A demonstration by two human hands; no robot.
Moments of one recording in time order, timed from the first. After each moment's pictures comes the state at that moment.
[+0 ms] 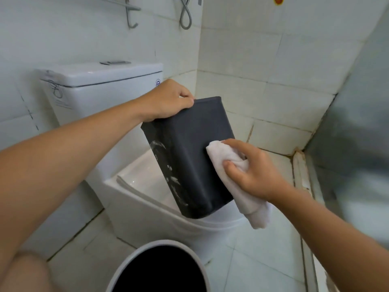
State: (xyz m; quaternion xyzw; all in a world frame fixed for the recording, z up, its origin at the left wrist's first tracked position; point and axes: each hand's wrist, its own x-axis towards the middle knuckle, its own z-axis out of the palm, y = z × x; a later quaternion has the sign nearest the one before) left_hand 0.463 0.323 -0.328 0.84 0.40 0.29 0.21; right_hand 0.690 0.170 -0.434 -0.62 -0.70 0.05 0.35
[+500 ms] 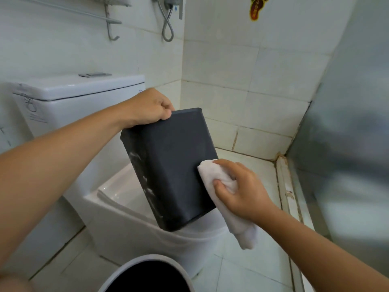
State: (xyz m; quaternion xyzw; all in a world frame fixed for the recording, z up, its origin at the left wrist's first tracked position) left_hand 0.466 0.333 -0.314 0.85 0.40 0.26 0.23; right_hand 0.702 0.147 -0.458 -0.65 -0.68 -0.02 0.35
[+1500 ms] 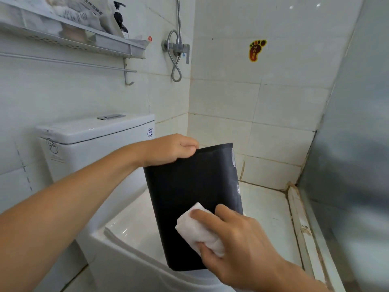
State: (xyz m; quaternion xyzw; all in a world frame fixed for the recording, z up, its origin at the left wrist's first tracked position) left_hand 0.475 0.308 -0.292 0.90 0.27 0.14 0.30; right_hand 0.648 0.116 -0.416 -0.56 -0.78 -0.15 0.24
